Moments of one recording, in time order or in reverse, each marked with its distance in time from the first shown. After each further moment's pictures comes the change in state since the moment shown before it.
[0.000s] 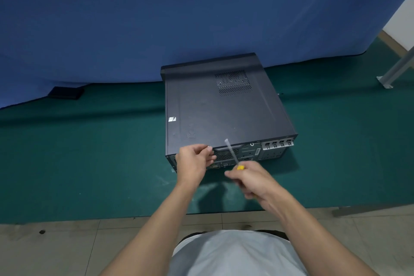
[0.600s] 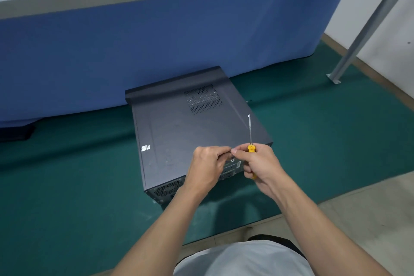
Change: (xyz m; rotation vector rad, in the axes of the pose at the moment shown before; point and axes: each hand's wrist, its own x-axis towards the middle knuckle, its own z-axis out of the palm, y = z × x) left_hand 0.014 0.045 0.050 0.573 -0.411 0.933; right_hand 0.008 -0.043 -0.045 0.364 0.345 -0.192
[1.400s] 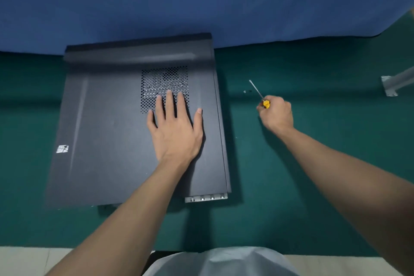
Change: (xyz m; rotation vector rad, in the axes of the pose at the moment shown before) left_hand 0.153 -0.045 0.110 0.710 0.063 -0.773; right_hand 0.324 -0.039 -0.130 -1.029 0.139 -0.165
